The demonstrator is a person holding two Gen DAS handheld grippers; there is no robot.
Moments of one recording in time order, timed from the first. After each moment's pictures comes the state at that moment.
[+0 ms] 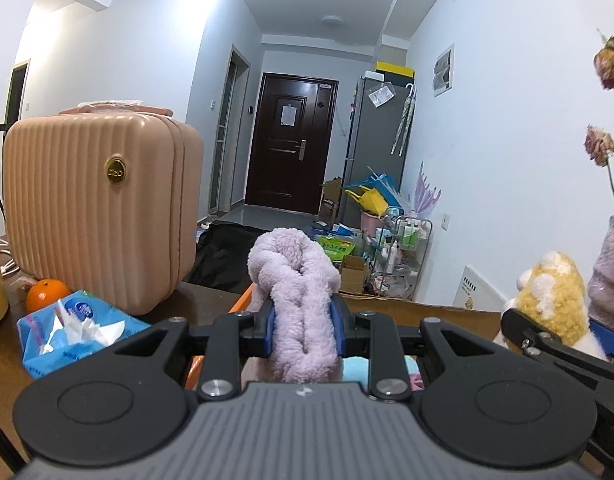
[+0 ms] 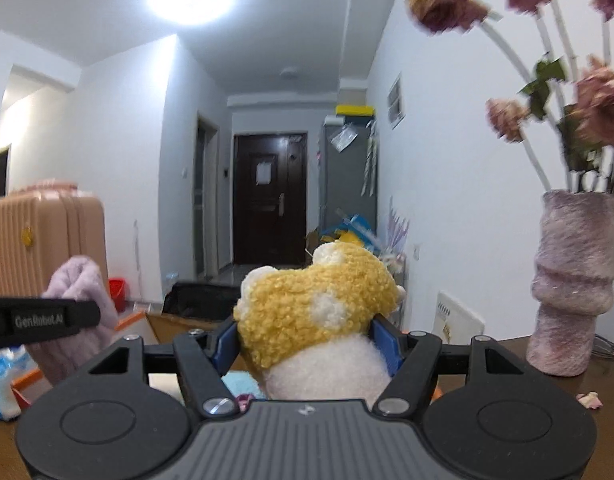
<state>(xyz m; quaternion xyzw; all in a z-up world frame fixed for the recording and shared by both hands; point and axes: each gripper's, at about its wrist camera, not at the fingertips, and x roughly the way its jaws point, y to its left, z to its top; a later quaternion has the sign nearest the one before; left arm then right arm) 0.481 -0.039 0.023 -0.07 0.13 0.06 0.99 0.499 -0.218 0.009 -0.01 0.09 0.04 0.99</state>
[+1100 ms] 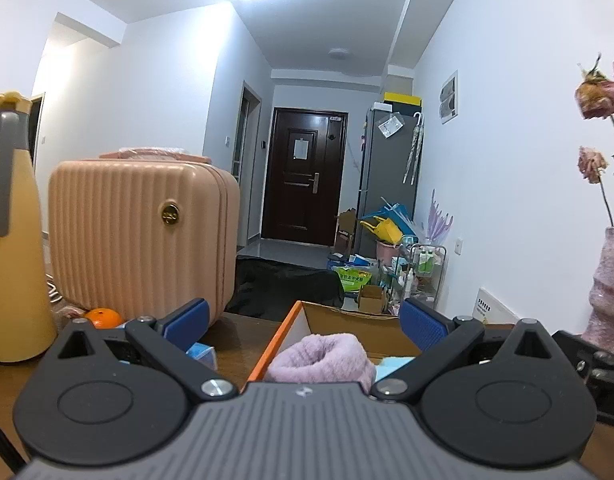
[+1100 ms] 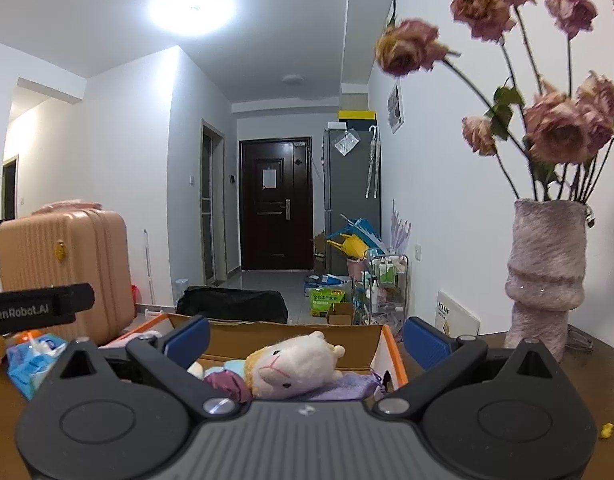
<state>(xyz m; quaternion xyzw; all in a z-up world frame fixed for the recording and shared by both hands) 0.410 -0.026 0.038 -0.05 0.08 0.08 0.99 0.423 -0.244 0.031 0.01 0.08 0.05 1.00</state>
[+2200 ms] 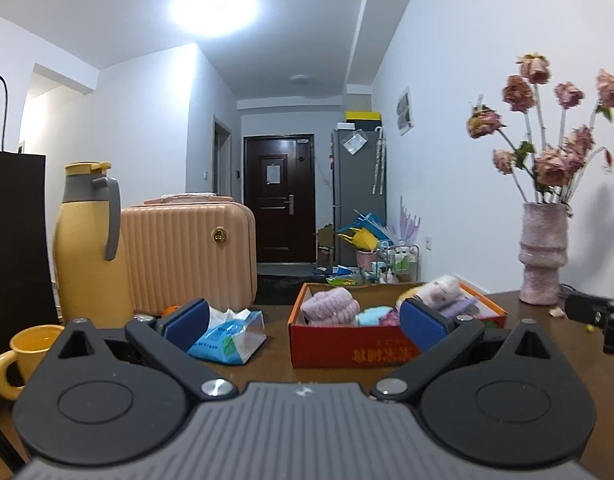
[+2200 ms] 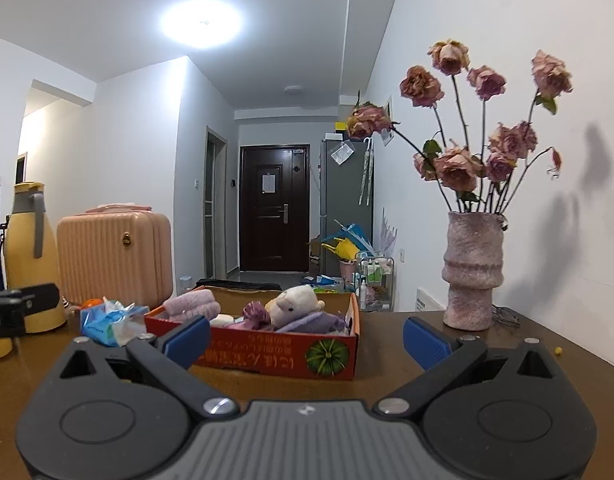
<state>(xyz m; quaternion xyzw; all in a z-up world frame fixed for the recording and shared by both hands) 0.184 -0.024 0.049 0.01 0.05 0.04 1.00 0.203 -0.264 0.043 0.00 0.07 0.04 1.00</state>
